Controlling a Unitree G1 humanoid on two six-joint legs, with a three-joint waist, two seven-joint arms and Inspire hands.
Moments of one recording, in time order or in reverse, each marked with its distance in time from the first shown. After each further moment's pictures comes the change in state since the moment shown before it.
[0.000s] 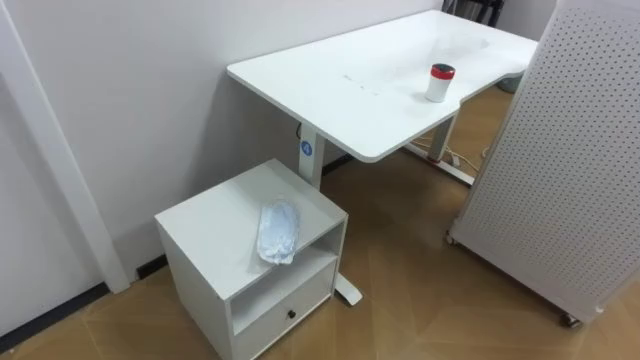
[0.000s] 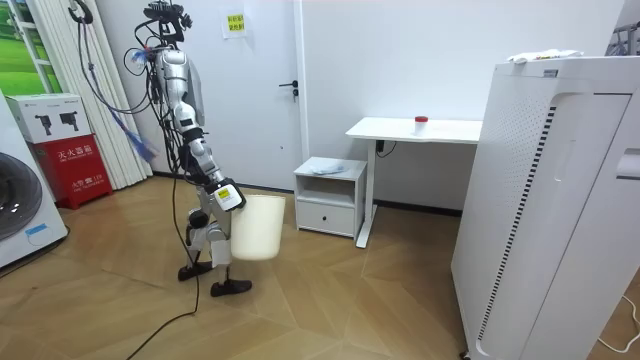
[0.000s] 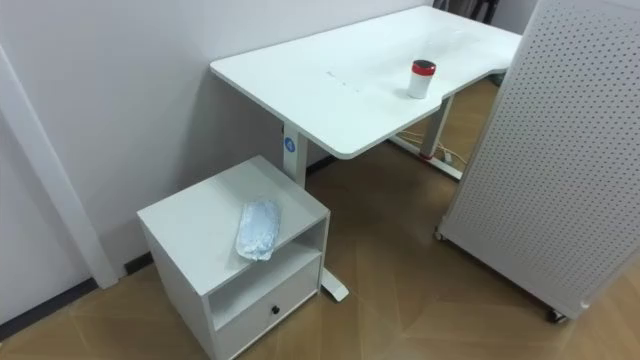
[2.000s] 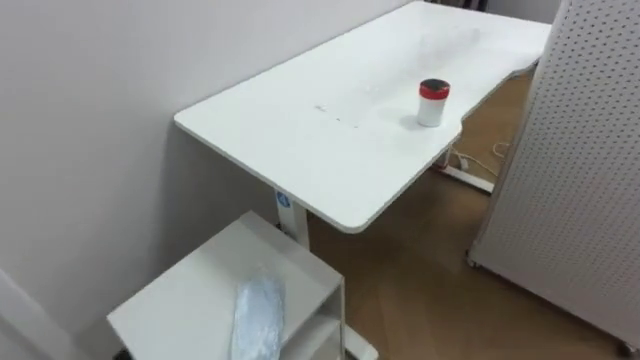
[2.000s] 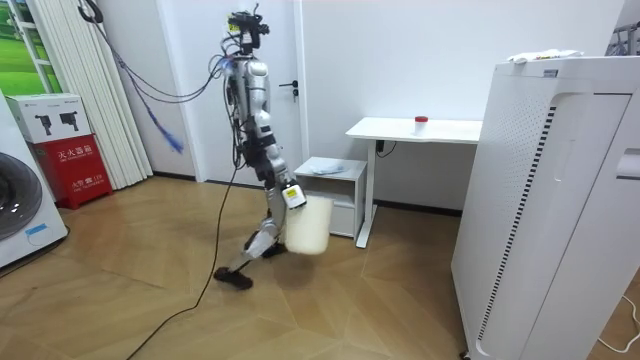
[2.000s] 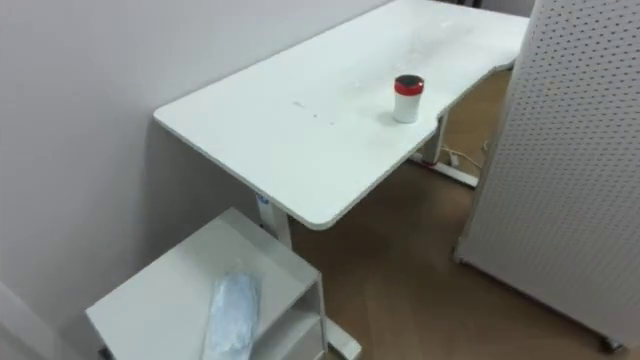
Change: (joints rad) left arm -0.113 0.001 -0.043 0.028 0.019 -0.061 -0.008; right arm -0.012 -0.044 0.035 -0.012 -0.071 0.003 -0.073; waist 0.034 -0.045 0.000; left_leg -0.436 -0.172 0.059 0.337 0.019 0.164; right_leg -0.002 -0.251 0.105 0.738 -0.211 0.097
